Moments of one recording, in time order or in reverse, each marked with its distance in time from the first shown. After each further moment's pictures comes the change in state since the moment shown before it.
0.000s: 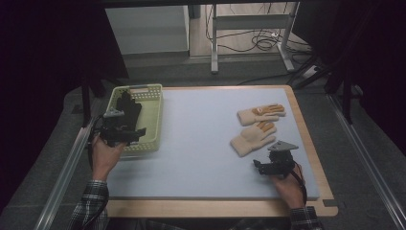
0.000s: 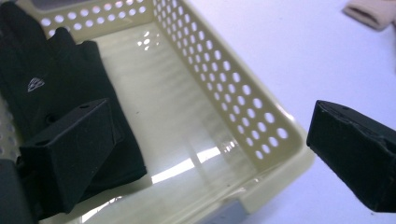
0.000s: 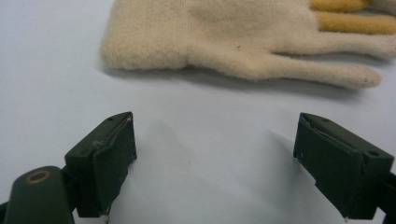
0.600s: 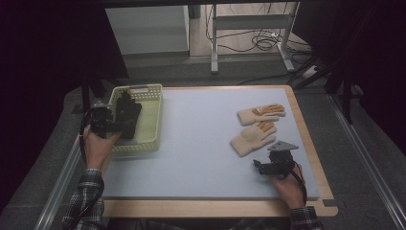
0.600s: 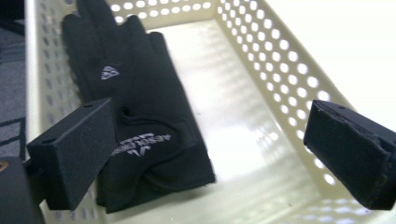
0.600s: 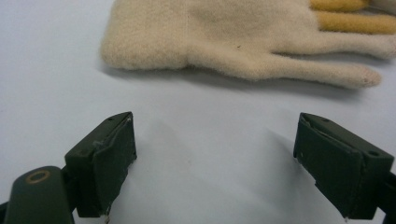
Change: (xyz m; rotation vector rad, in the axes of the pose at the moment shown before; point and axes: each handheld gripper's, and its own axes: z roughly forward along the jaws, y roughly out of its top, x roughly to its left) left arm 0.050 0.005 0.008 0.028 0.088 -0.115; right arm 0.001 0.000 0.000 -0.002 -0.006 -0.005
